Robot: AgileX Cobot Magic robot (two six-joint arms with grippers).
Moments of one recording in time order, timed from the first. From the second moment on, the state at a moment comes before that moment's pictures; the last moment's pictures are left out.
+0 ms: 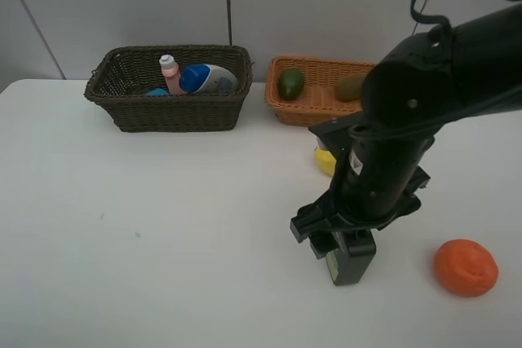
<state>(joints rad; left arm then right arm) -0.19 -0.01 -0.51 -0.05 1.07 0.02 0.82 1.67 -0.89 -0.16 0.87 0.46</state>
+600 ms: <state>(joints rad) -0.19 -0.01 -0.51 -0.05 1.07 0.02 0.82 1.67 -0.89 -0.17 0.87 0.46</state>
